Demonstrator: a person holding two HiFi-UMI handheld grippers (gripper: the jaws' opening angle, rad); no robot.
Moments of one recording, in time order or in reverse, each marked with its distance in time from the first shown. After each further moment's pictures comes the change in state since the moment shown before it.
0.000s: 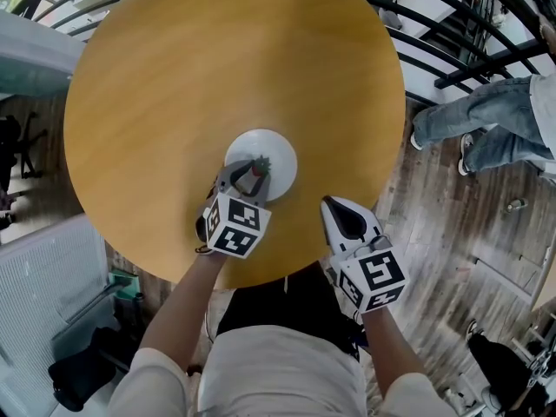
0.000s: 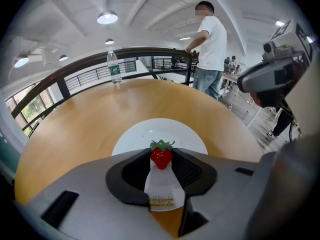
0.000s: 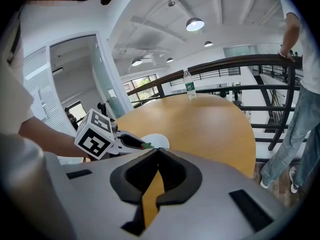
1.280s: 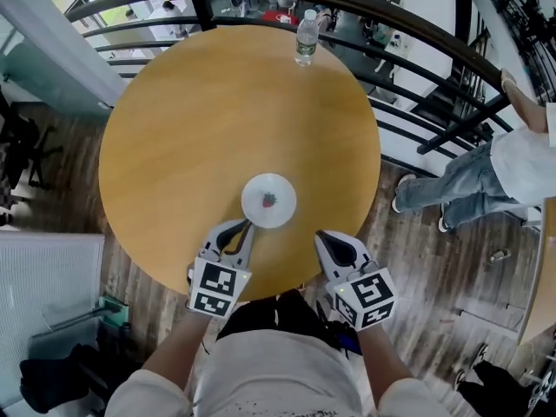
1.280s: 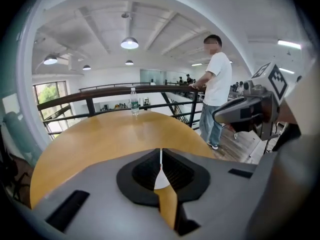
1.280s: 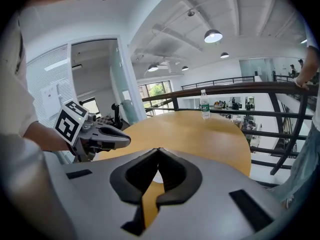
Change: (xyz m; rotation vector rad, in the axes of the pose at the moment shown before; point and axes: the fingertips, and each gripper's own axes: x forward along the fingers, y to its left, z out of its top) left arm -0.191 -0.020 0.036 -0.132 -0.295 0.097; right arm -0.073 0.074 0.056 -0.166 -0.078 0.090
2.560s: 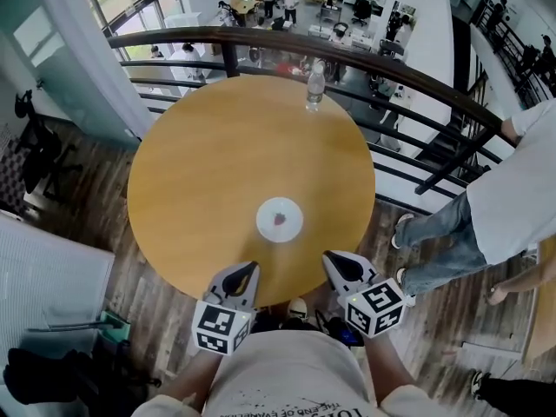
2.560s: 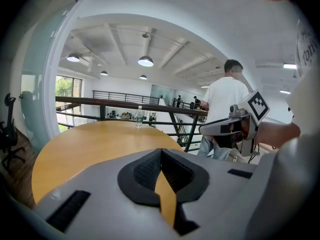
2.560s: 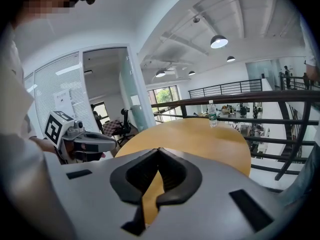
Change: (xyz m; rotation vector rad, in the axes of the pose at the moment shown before) left arm -0.126 -0.056 0.018 -0.184 -0.203 0.040; right arm -0.071 0.049 0.032 -0.024 -0.061 0.081
